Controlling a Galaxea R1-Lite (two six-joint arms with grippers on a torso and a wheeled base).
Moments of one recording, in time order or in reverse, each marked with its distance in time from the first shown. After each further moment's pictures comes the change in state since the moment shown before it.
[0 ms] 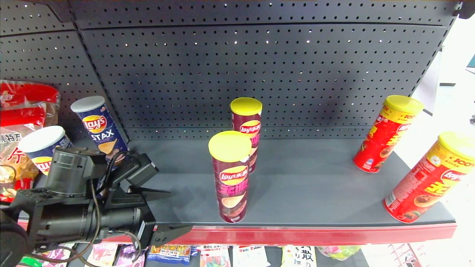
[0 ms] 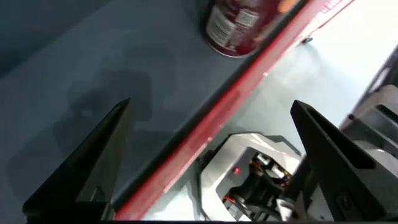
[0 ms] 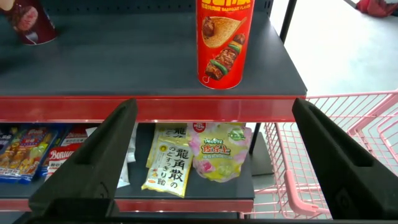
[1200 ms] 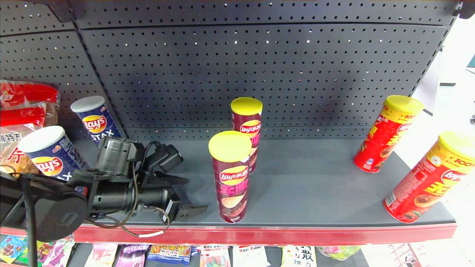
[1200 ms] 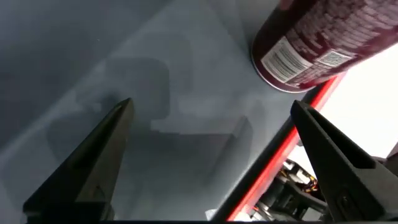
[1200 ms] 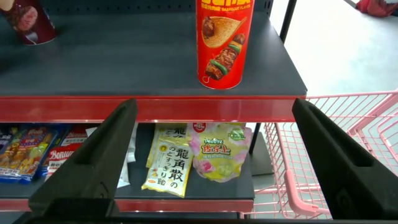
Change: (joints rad) left arm -0.005 0.226 -0.145 -0.071 0.020 0.064; right arm 0.000 0.000 0.000 0.000 0.000 0.000
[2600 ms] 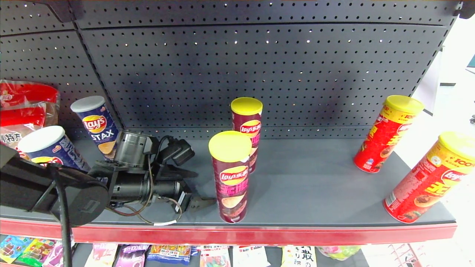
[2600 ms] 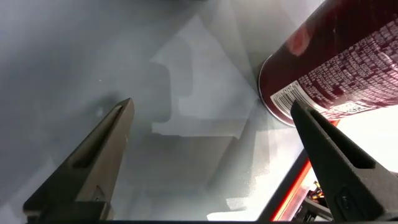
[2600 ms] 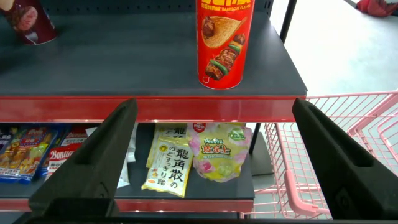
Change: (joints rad) left arm -0.032 0.075 -0.095 0.001 0.004 0.004; right arm 0.000 0.000 0.000 0.000 0.000 0.000
